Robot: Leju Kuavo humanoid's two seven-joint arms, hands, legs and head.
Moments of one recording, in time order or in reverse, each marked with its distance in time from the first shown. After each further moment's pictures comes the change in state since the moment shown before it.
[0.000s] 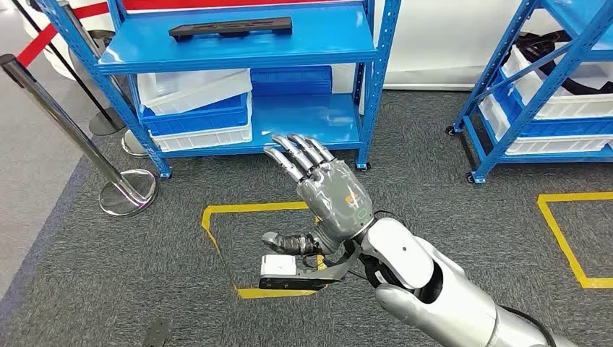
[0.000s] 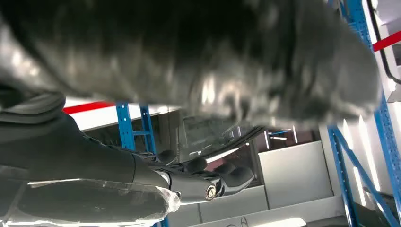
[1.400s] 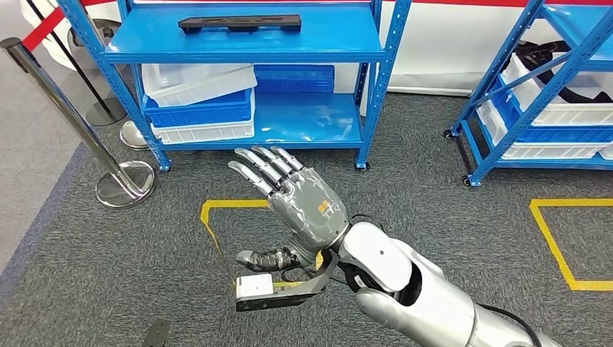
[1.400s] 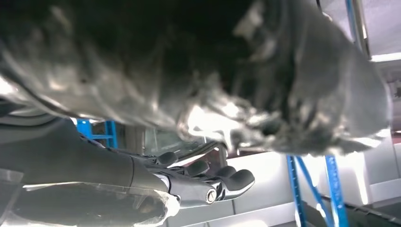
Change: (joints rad) left arm -0.001 0.012 -0.034 0.000 0.007 -0.017 0.043; right arm -0.008 0.076 0.036 0.036 0.002 0.011 -0.082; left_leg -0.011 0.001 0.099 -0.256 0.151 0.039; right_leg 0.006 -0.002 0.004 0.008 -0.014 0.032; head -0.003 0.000
